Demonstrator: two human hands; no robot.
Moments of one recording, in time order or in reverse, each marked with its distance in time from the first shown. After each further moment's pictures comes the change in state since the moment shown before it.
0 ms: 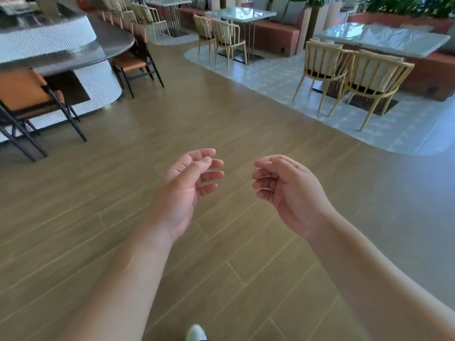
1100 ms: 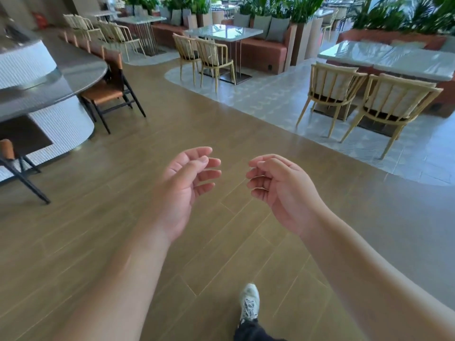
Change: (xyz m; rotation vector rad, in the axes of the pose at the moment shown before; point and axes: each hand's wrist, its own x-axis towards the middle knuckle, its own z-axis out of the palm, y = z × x) left_hand 0.600 0.058 -0.232 0.000 -0.121 0.034; right_hand 0.599 0.005 0.182 -0.004 0.112 -0.071
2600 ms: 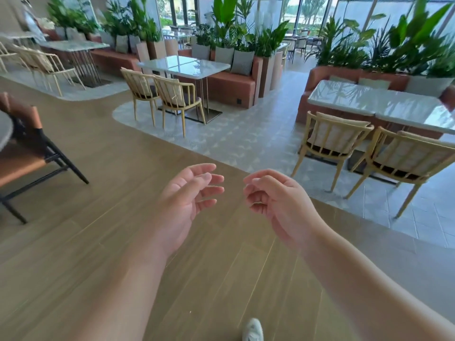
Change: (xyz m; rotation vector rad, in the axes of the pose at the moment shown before) left_hand 0.860 0.017 -0.149 -0.027 -0.273 -0.100; right_hand 0.814 -0.077 0.105 -0.154 0.177 -0.128
